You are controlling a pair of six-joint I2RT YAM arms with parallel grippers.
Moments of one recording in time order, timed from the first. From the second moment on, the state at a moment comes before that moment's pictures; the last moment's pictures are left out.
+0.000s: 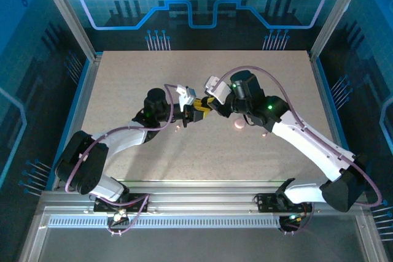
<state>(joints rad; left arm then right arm) -0.48 1.49 0.74 0.62 0.80 -0.09 0.68 1.30 1.26 -0.55 -0.09 -0.40</state>
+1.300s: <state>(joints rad) -0.48 1.47 0.74 0.60 0.81 -0.08 0.72 1.32 1.27 -0.60 -0.04 -0.50</state>
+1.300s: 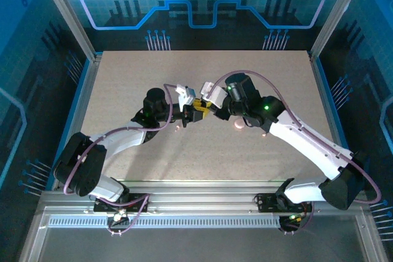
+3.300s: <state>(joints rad) -0.48 1.46 0.75 0.57 0.79 -0.05 0.59 1.12 1.11 -0.51 -0.27 -0.07</state>
